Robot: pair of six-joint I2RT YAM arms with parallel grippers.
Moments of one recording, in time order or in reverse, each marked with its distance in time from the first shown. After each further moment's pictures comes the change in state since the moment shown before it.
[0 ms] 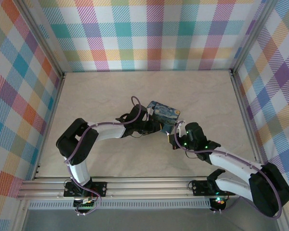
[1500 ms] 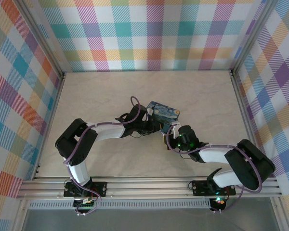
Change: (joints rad) left arm 0.000 -0.011 0.002 -0.022 0.008 -0.027; right arm 0.045 0.326 -0.052 0.407 0.050 0.023
